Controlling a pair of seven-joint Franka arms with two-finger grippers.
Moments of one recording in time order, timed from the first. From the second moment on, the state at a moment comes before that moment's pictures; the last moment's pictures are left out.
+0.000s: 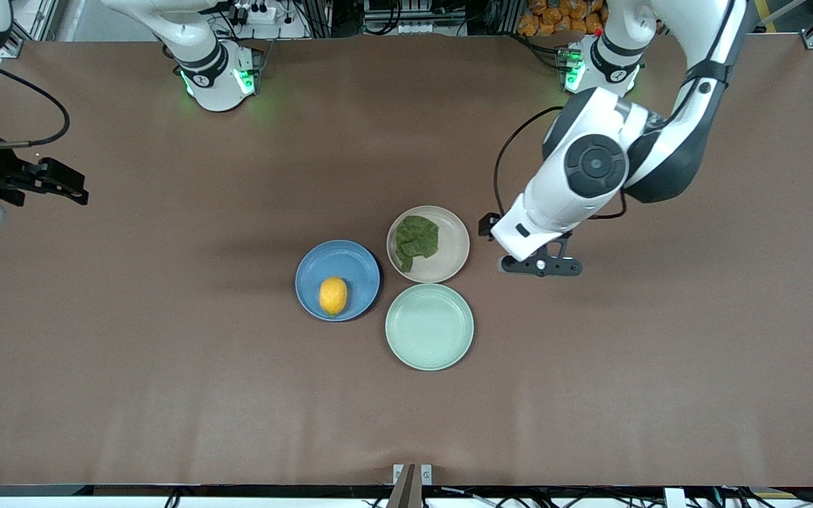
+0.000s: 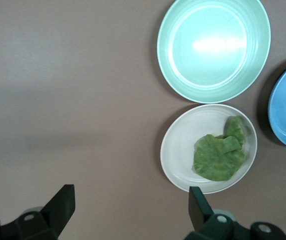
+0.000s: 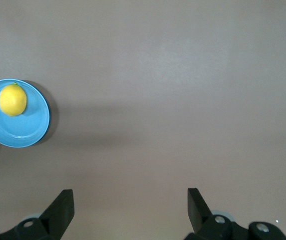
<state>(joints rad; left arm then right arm) -0.36 0.40 -0.21 -1.57 -0.04 1.88 -0.50 0.05 0.09 -0.01 -1.50 -0.03 1.53 0.00</state>
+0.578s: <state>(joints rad) -0.52 0.58 -0.21 -1.57 -0.02 2.04 -0.79 0.23 0.26 0.00 -1.51 -0.03 1.76 0.15</state>
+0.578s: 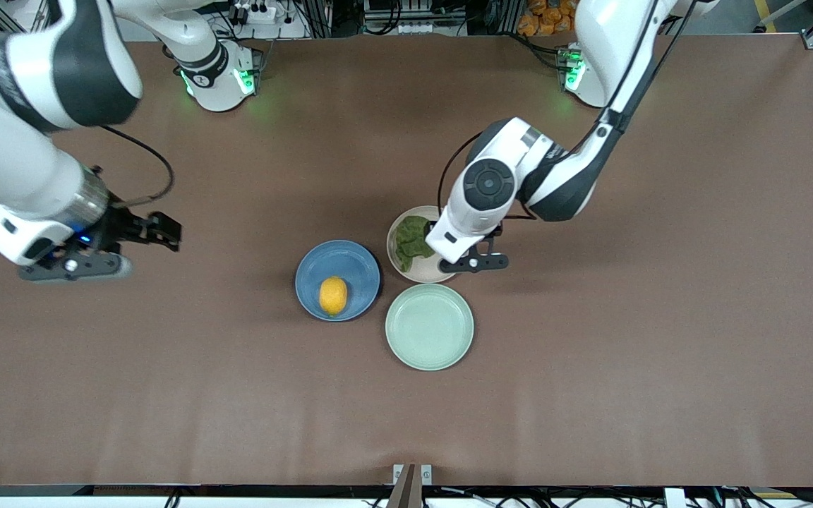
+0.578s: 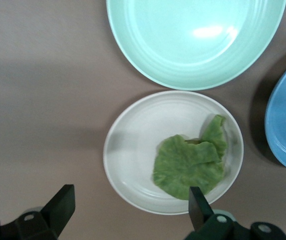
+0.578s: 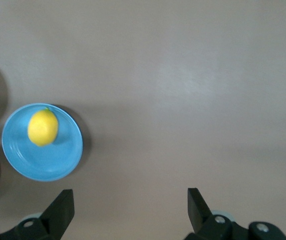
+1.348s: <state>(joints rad) -0.64 0.72 -0.21 -1.57 0.04 2.21 -0.99 0.38 0.47 0.00 -1.51 -0.01 1.92 0.41</state>
